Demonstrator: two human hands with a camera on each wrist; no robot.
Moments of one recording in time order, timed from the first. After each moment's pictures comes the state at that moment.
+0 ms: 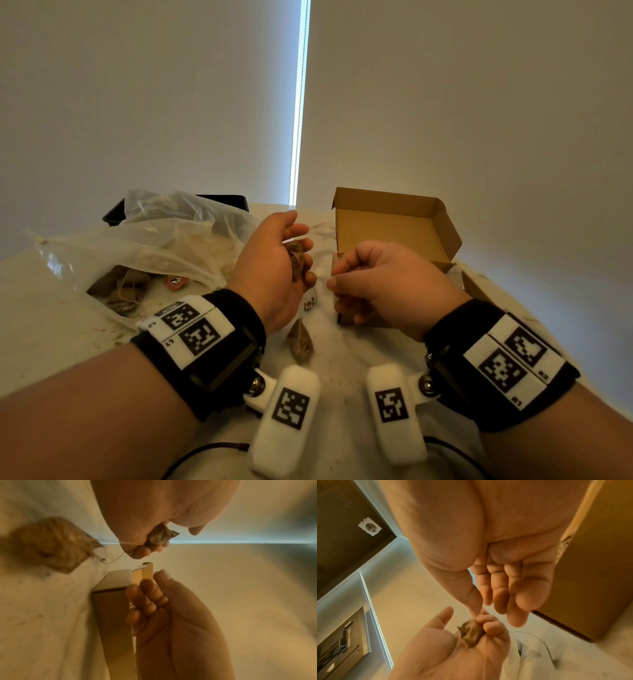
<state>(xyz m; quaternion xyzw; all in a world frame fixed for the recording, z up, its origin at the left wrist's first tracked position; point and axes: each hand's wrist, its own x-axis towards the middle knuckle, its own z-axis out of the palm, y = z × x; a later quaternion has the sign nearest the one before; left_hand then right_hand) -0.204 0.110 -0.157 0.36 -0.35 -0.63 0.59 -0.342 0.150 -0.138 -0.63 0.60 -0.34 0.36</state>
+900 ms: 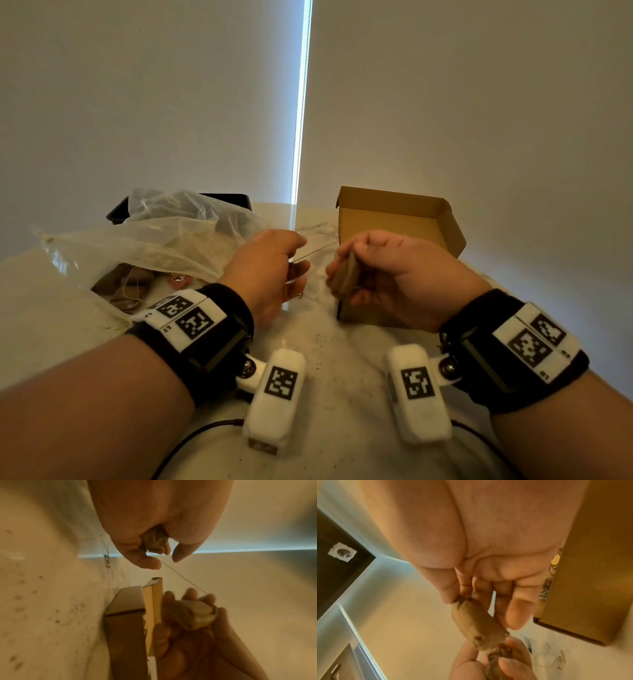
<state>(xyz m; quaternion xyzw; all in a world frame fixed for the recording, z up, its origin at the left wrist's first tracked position) -0.189 0.092 -0.169 0.42 -0.39 -0.60 0.55 -0.364 0.139 -0.140 -0.58 0.44 -0.42 0.54</state>
